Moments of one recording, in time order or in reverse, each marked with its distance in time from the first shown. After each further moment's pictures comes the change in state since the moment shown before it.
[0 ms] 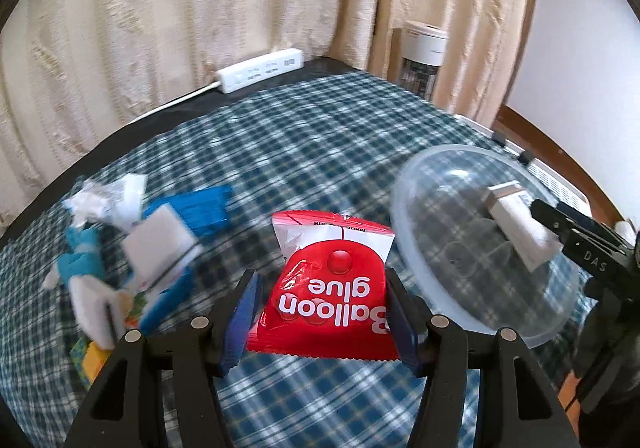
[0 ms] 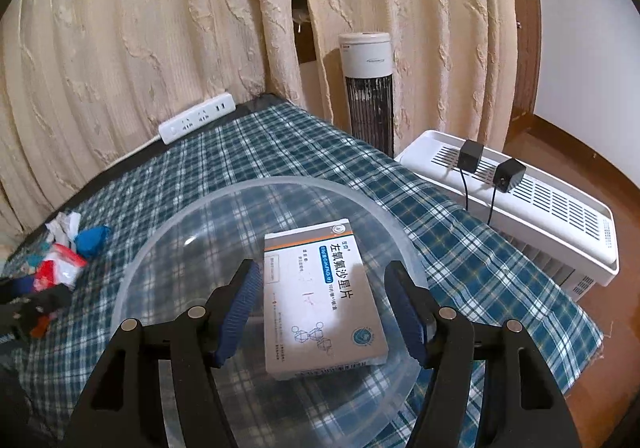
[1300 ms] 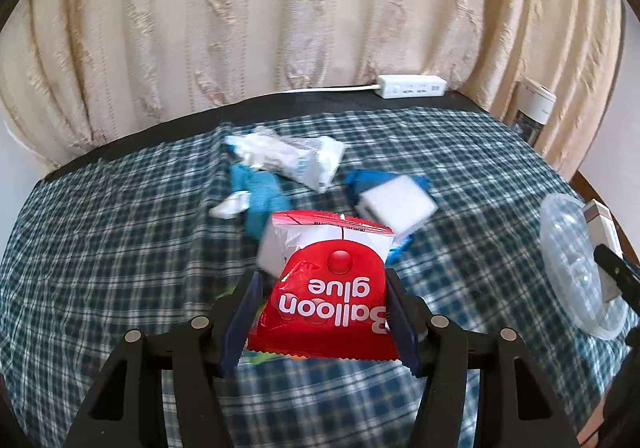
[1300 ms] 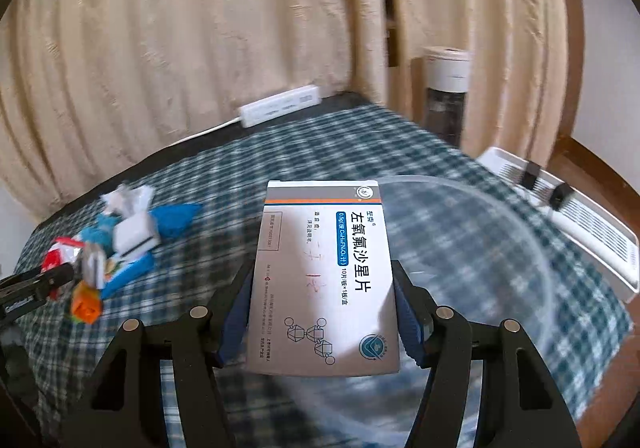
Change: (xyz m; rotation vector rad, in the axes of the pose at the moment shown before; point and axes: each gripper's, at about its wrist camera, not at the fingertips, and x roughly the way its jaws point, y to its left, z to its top) left arm -0.054 0.137 -0.052 -0.258 -0.063 0.218; right arm -0.022 0.103 -0.012 -0.099 0.004 0.095
